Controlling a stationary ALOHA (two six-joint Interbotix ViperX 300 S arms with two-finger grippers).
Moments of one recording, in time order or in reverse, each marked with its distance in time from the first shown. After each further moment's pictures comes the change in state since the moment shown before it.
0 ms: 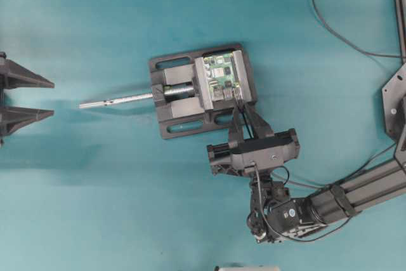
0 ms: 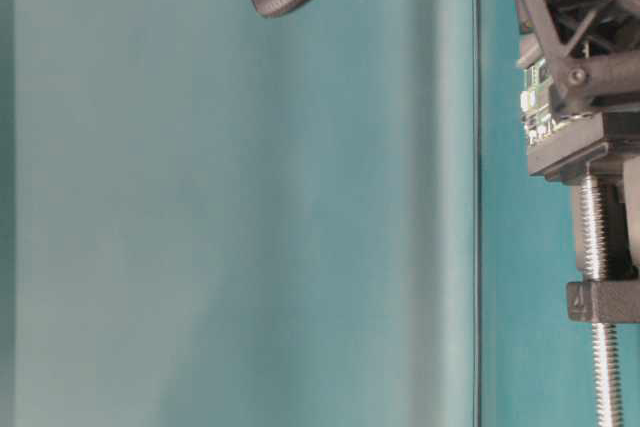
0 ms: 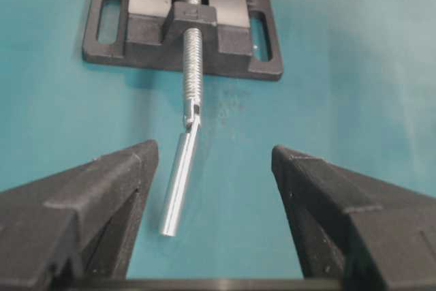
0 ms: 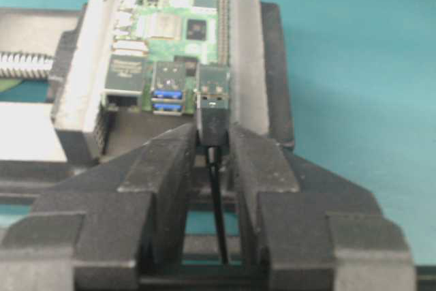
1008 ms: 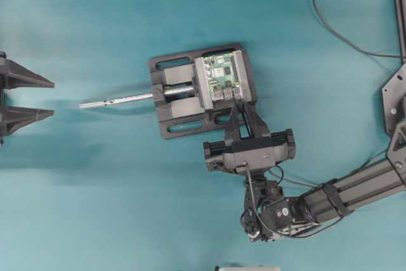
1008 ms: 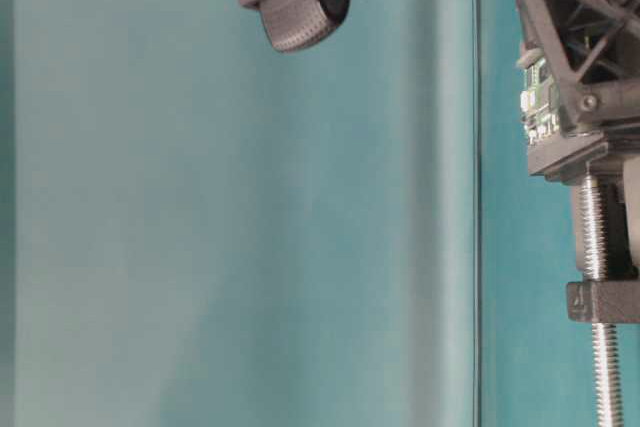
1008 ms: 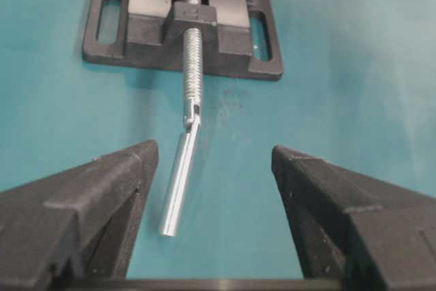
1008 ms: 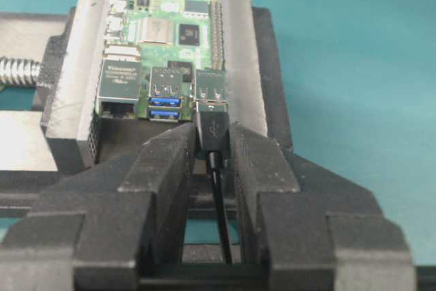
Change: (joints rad) left arm -0.002 0.000 0.000 0.000 0.000 0.000; right arm -0.017 0.028 -0.035 -0.009 0.000 -0.002
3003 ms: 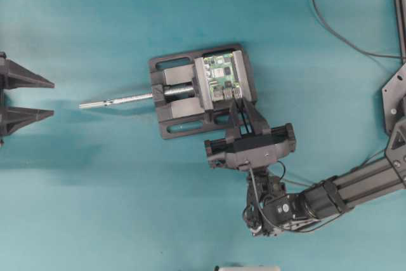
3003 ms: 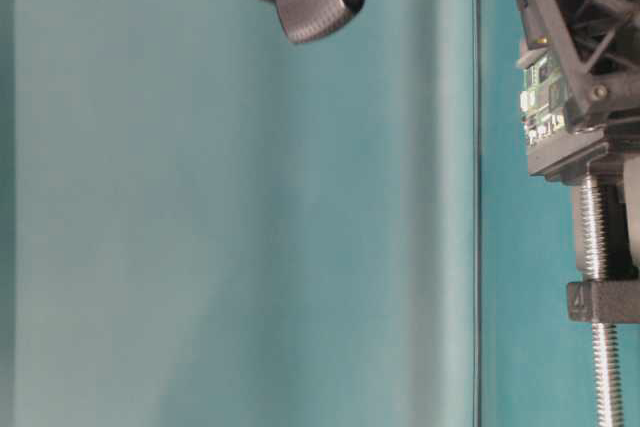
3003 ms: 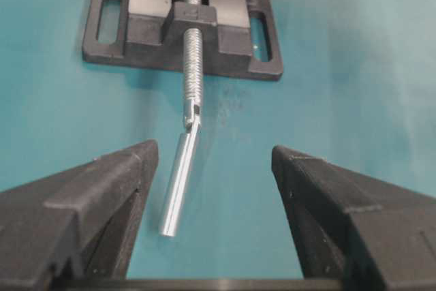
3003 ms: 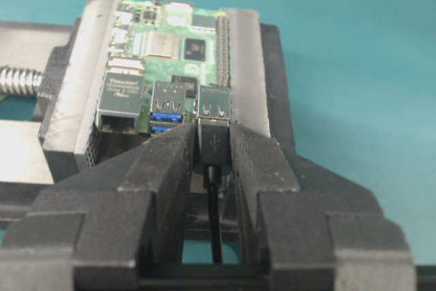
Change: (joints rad) left arm 0.000 0.000 -0.002 0.000 0.000 0.000; right arm 0.009 0.000 0.038 -0.006 0.002 0.003
